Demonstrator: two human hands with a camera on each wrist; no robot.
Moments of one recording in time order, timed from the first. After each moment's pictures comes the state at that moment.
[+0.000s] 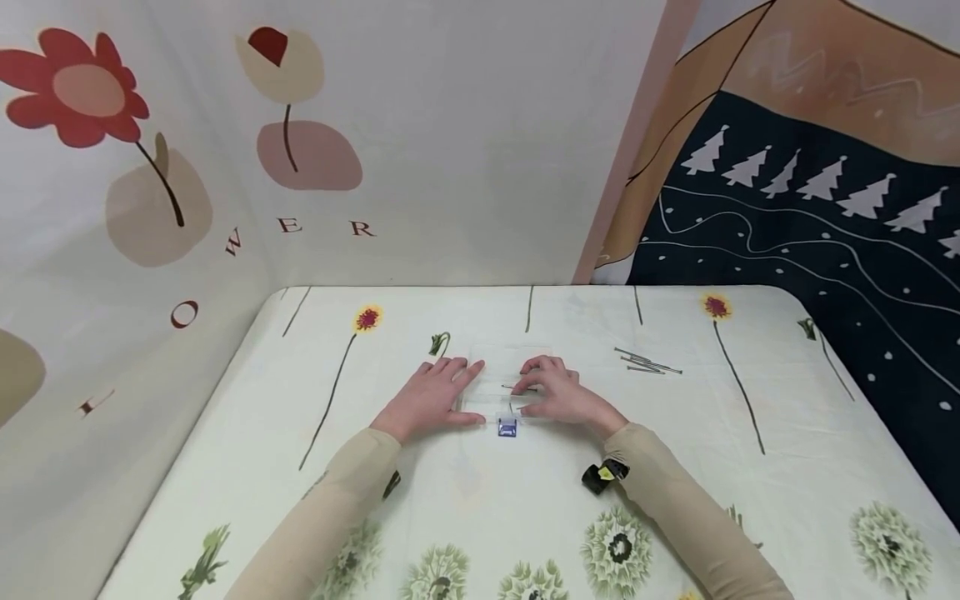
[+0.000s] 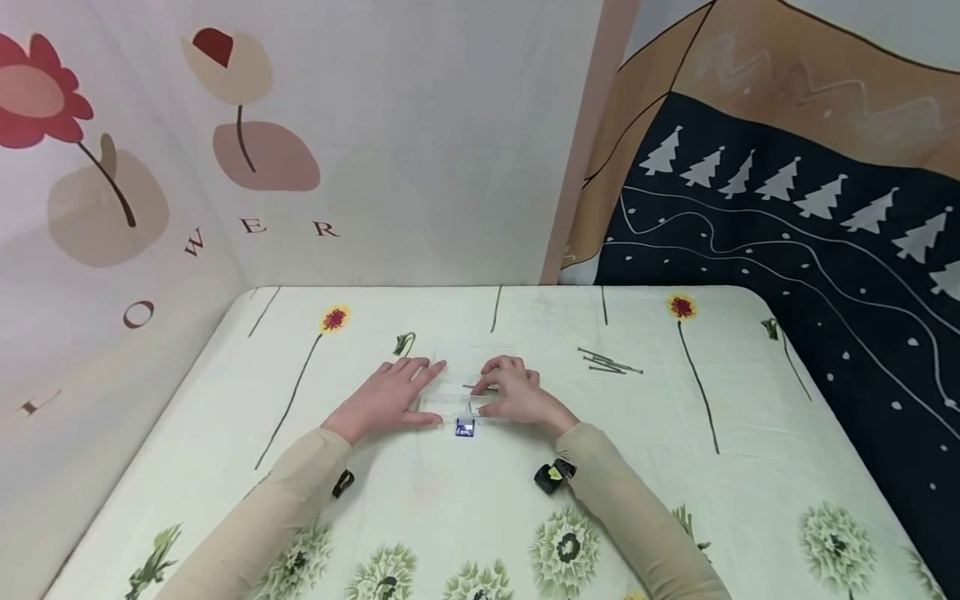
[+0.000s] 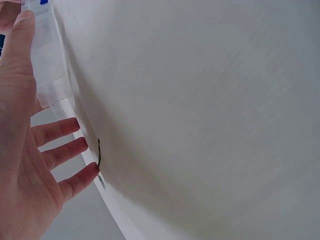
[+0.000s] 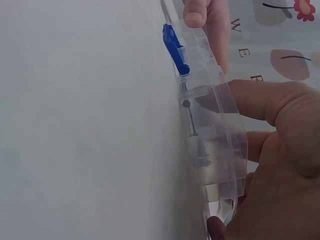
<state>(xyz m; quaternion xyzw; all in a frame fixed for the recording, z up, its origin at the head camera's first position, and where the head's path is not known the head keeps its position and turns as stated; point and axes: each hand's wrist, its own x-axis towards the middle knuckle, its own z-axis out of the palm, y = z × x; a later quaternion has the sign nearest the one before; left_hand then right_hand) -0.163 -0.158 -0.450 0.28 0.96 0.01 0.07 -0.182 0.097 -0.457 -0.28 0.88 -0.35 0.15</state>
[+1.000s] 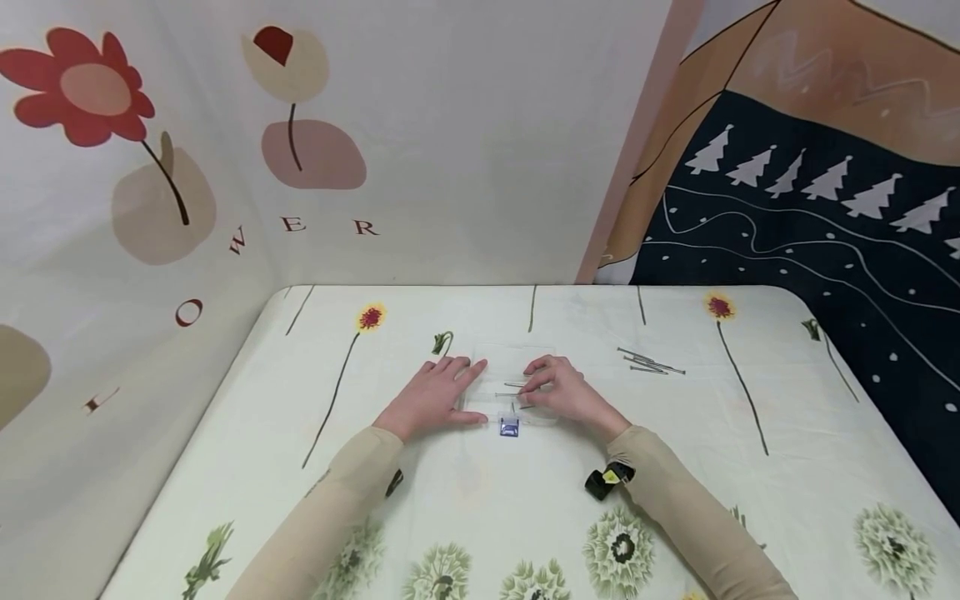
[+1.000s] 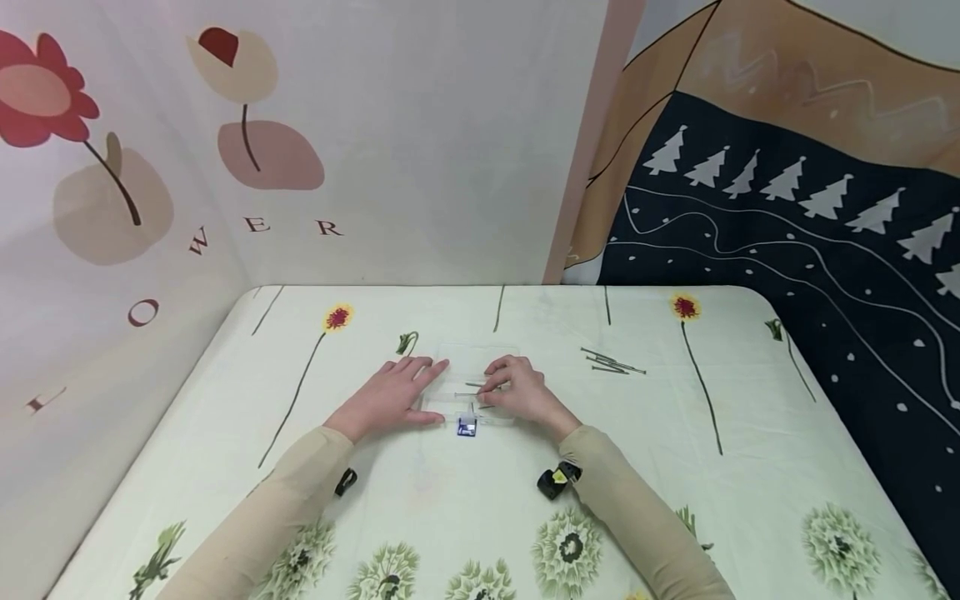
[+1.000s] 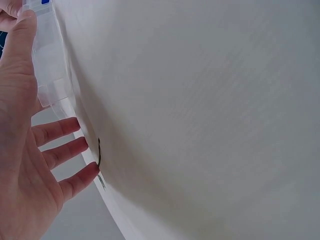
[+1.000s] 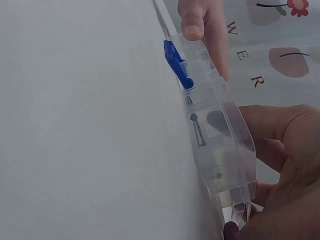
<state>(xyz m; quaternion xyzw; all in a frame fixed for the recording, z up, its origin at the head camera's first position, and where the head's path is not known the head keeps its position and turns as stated) -0.161 -0.159 -0.448 0.29 0.96 0.03 0.06 -0.184 0.095 -0.464 -0.25 0.86 -0.44 0.10</state>
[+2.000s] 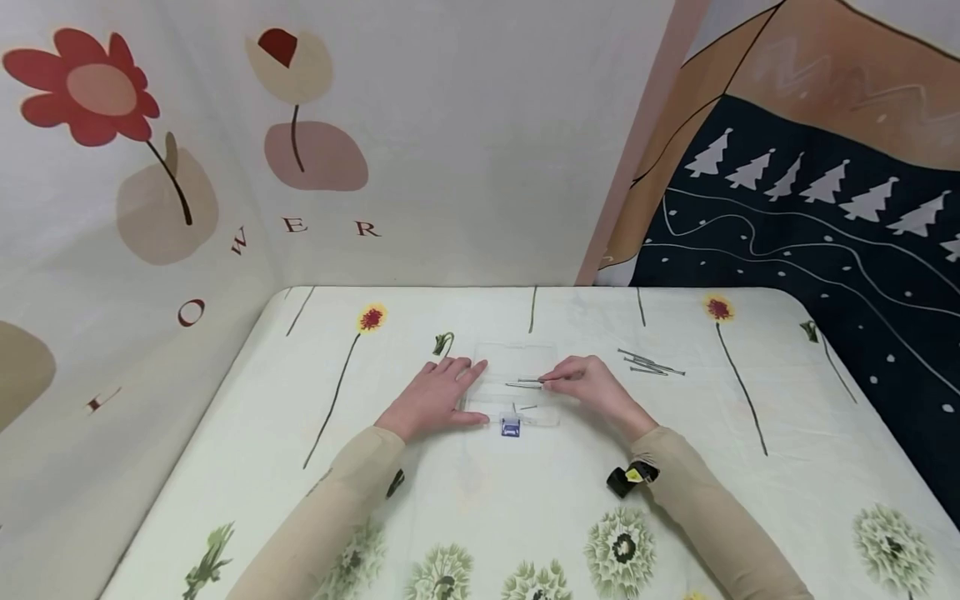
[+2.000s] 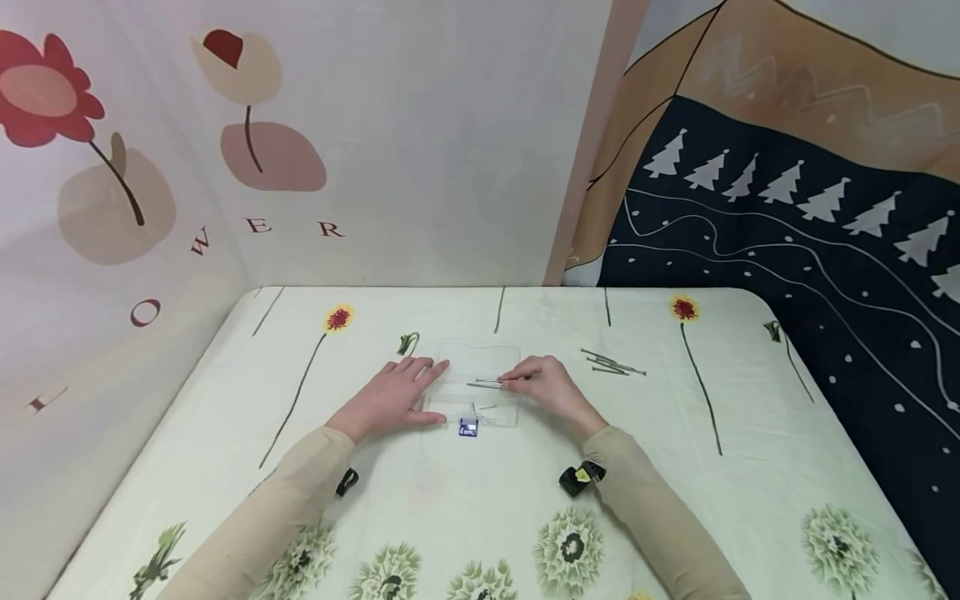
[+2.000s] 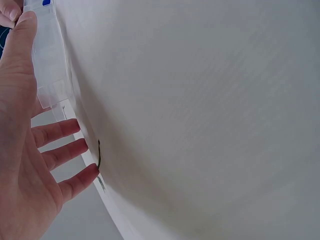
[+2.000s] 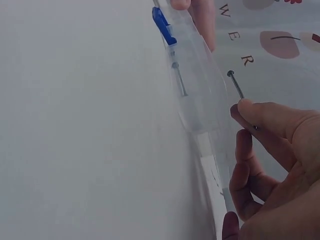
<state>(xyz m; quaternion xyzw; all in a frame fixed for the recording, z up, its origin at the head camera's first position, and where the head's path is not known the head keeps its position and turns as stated) -0.160 -0.159 -0.449 0.28 0.96 0.03 0.07 -0.184 0.128 -0.454 -0.17 0.83 -0.52 0.12</state>
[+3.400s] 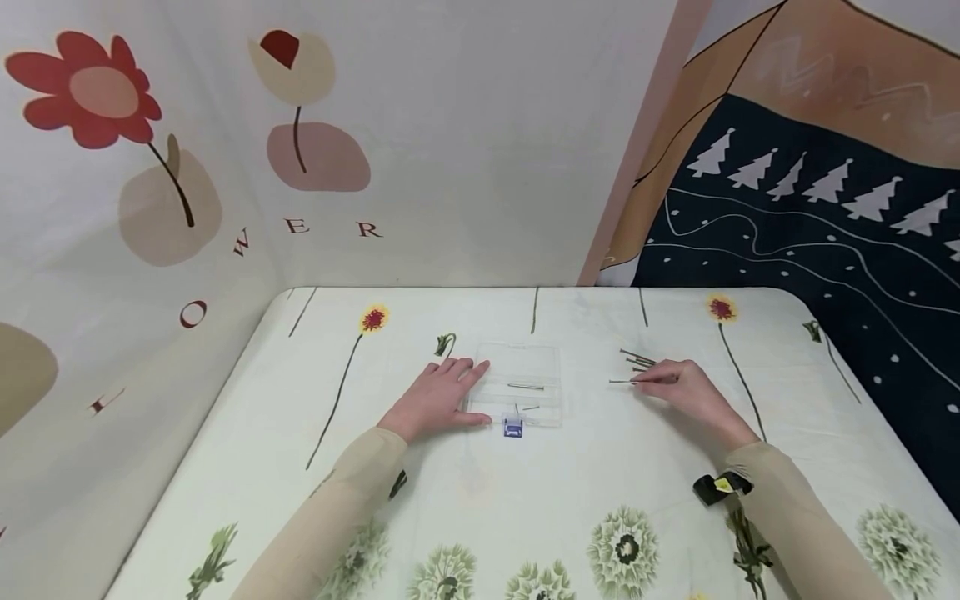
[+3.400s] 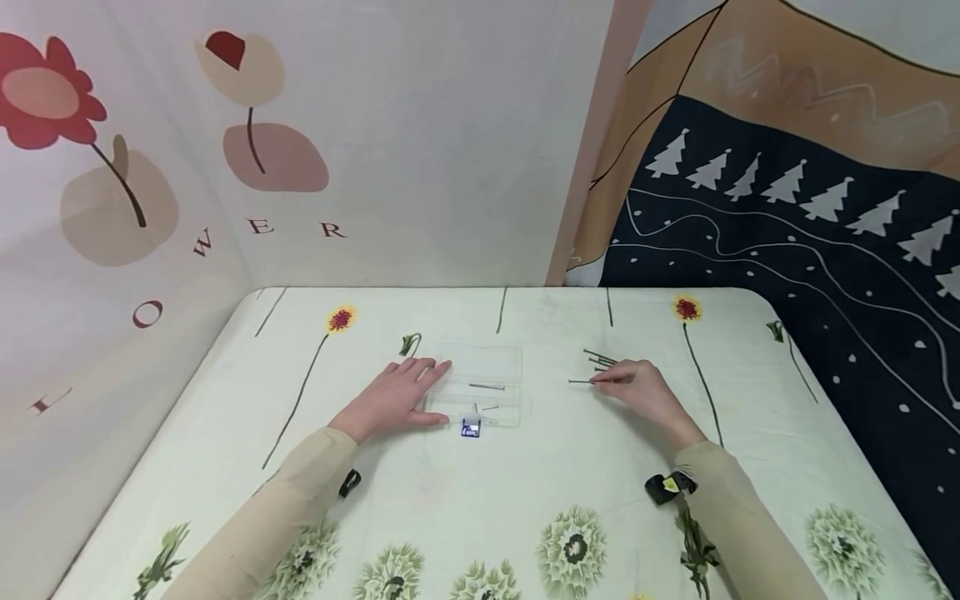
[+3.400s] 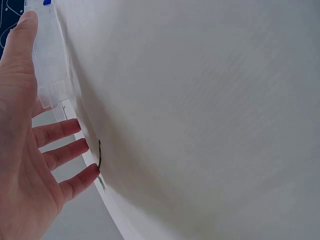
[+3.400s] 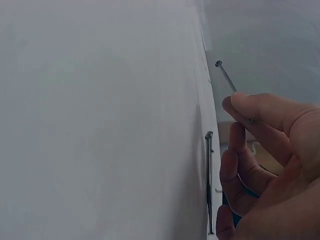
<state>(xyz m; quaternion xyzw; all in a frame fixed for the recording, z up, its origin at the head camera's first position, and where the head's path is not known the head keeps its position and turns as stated) -0.163 -0.159 -0.451 0.28 0.96 0.02 0.07 -0.174 0.247 -0.446 -0.13 0.89 -0.43 0.08</state>
